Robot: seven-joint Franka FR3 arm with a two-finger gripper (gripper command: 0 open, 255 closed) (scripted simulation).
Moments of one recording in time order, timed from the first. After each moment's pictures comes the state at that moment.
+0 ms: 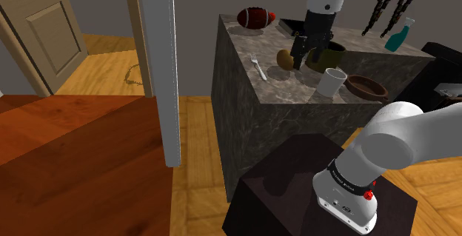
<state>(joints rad) 0.01 -0.74 0.03 -2.45 -0.05 1.59 0.17</state>
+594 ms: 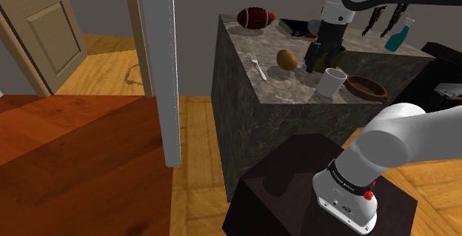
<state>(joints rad) -0.07 -0.79 -0.12 -2.54 -0.16 1.67 0.04</state>
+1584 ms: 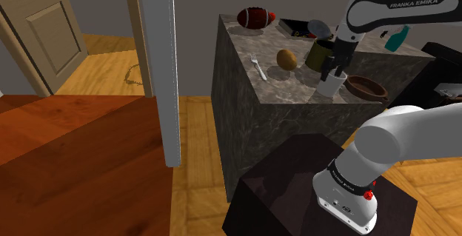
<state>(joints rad) -0.20 -0.71 -0.38 -2.63 -0.34 1.88 -0.16</state>
